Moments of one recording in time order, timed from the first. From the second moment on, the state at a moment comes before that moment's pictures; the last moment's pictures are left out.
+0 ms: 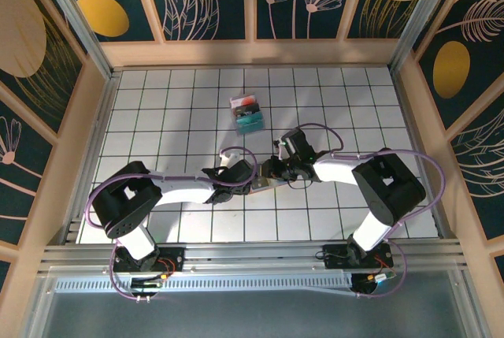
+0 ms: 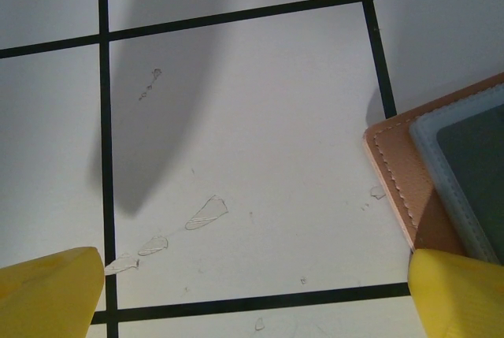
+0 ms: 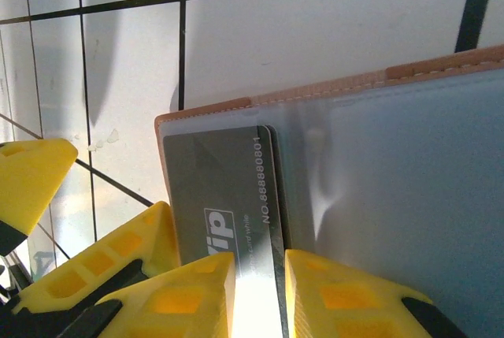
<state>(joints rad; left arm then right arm) -0.96 1.68 0.78 -0.25 -0.50 -0.75 0.63 1.65 0.71 0.02 -0.45 0.71</state>
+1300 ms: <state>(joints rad) -0.95 1.69 0.83 -0.27 -0.51 -0.75 0.63 1.65 0.66 0.11 -0.46 0.77</state>
